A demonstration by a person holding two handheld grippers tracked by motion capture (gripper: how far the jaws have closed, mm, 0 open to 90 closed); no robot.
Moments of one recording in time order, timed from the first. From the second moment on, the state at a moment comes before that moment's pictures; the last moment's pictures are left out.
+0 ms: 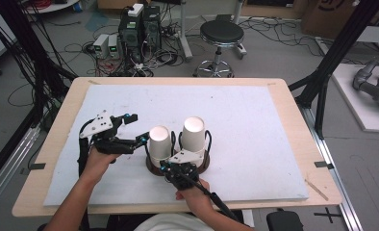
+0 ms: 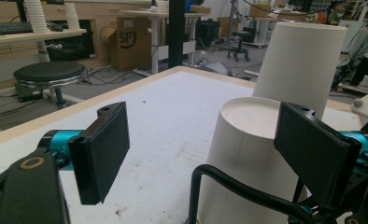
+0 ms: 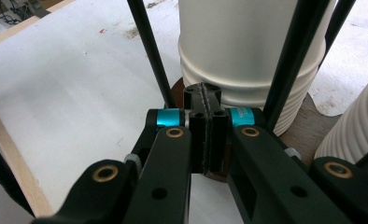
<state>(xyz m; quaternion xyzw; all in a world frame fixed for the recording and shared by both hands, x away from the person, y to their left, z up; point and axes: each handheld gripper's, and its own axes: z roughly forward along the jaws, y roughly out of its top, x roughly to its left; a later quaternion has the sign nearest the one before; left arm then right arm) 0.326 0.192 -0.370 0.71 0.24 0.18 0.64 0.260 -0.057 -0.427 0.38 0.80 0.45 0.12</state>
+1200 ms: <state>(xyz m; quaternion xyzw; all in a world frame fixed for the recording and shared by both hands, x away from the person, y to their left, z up) 0.327 0.160 -0.372 0.75 0.21 0.11 0.62 0.262 -0.058 -0.428 0.37 0.80 0.45 0.12</state>
